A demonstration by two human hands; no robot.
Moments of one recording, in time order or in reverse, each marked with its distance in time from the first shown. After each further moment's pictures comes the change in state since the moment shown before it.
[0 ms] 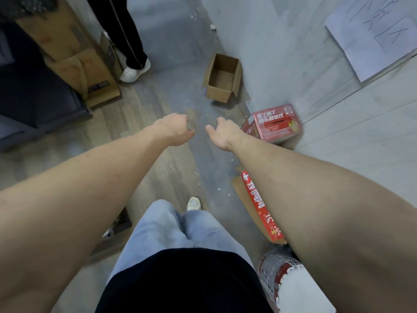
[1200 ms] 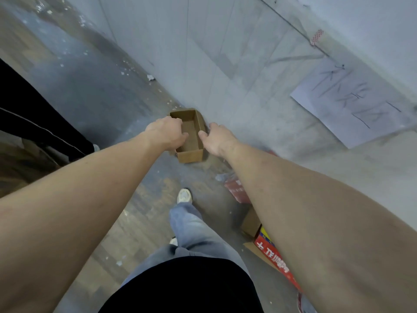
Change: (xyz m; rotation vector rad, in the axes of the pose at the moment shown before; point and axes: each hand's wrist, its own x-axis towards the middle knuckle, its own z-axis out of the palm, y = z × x) left_hand 0.444 0.051 -0.275 0.243 -0.033 0.348; right_hand 0.357 -0.061 -0.276 0.220 0.134 0.355
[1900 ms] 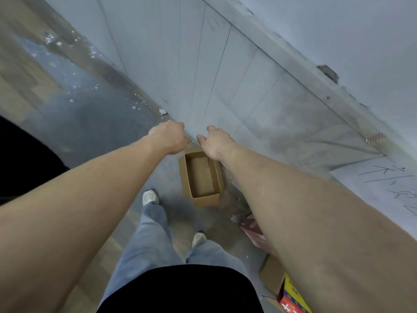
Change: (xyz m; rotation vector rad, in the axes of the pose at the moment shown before) left_hand 0.226 -0.125 -0.166 -0.013 -0.001 0.004; right_hand 0.205 -0.189 -0.123 0.001 -0.017 -0.026
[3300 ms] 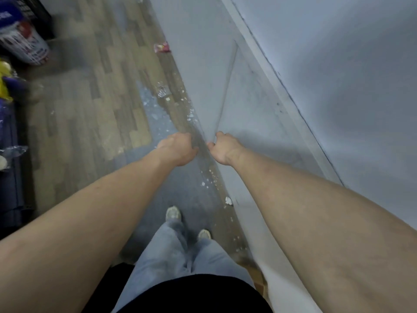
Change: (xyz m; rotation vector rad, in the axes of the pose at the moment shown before) left_hand 0.333 -0.405 -0.345 -0.258 0.091 -0.447; right_hand 0.424 -0.529 -0.201 -0.312 -0.115 -0.415
